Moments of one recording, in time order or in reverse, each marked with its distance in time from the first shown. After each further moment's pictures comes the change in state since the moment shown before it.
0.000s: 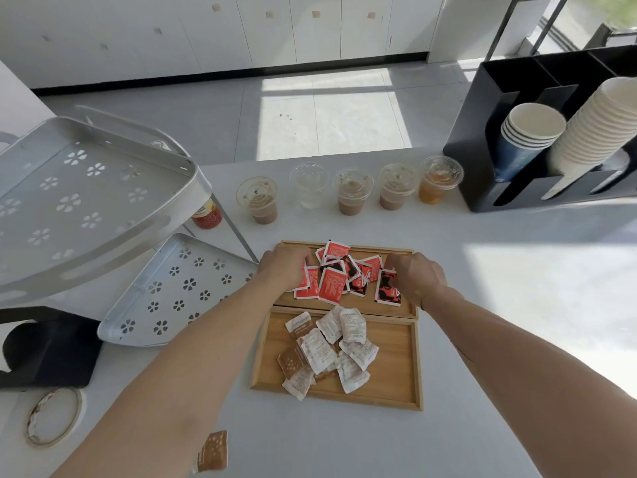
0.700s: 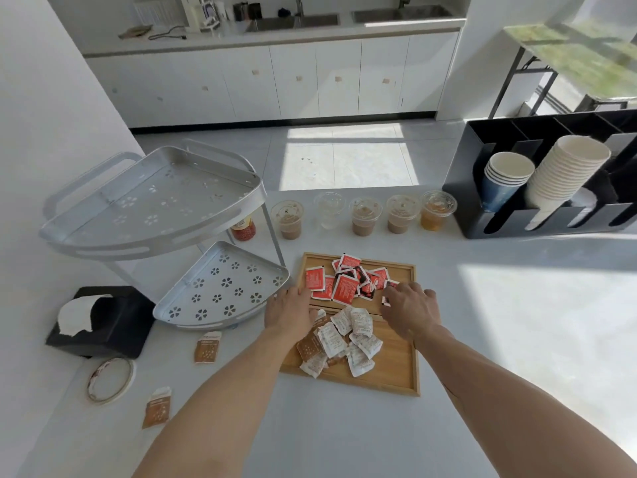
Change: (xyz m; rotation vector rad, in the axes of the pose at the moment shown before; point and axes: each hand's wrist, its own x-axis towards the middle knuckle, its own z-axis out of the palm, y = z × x) left_hand -0.120 0.002 0.027 0.048 0.156 -0.113; right_hand -0.097 -0.034 -0.002 -0.071 0.133 -0.067
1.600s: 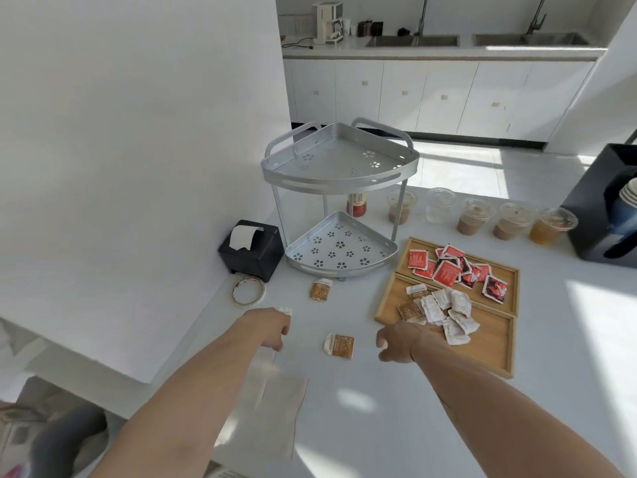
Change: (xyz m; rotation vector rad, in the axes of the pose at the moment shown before) left_hand -0.208 -0.208 -0.020 0.116 -0.552 -0.178; right_hand -0.115 -0.192 0.018 -0.183 -0.493 -0.433
